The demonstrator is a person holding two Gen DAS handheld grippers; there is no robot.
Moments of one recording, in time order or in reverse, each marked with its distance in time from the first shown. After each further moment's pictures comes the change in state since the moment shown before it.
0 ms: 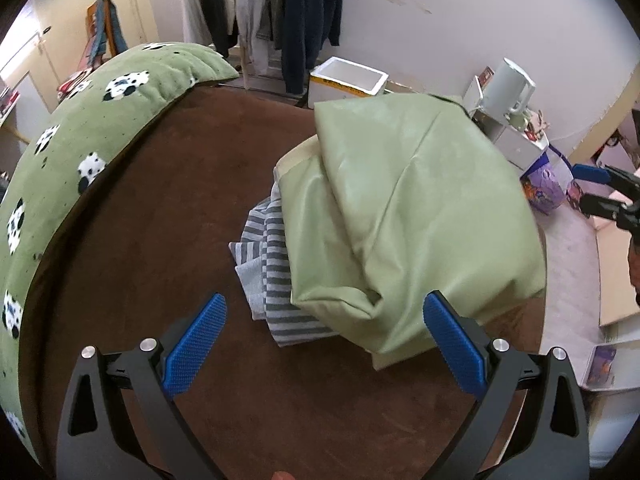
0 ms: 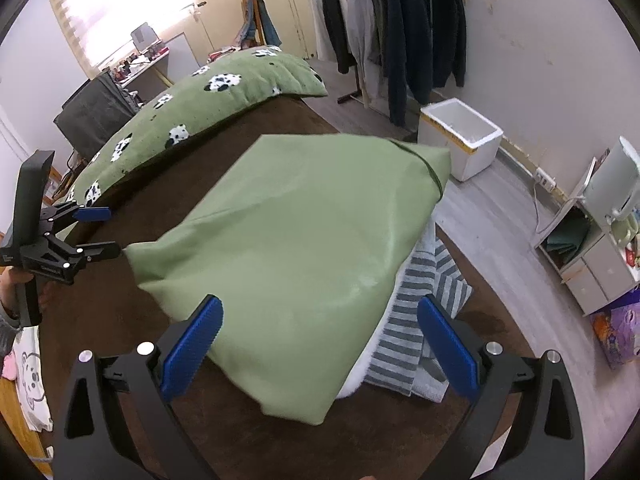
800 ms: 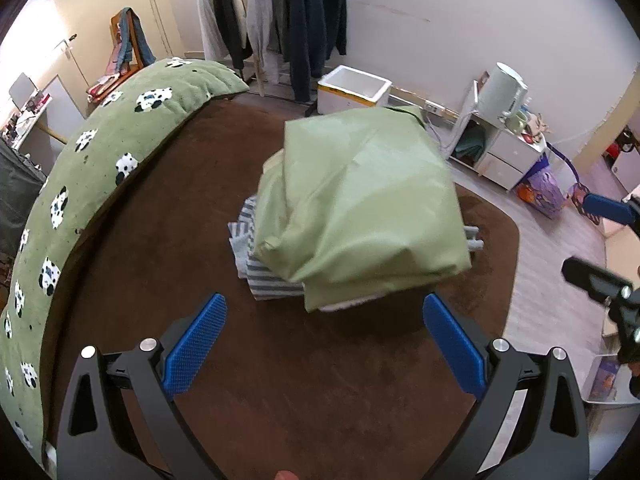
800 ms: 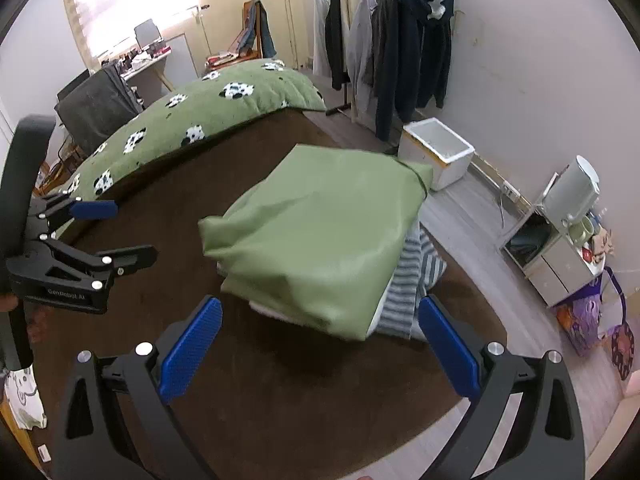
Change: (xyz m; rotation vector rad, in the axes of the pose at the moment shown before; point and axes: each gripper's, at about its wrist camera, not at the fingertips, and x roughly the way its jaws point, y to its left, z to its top) left arm -0.099 -0.092 -0.027 -0.029 0.006 0.089; right arm -0.111 0.094 -0.043 -0.025 -0.005 -0.119
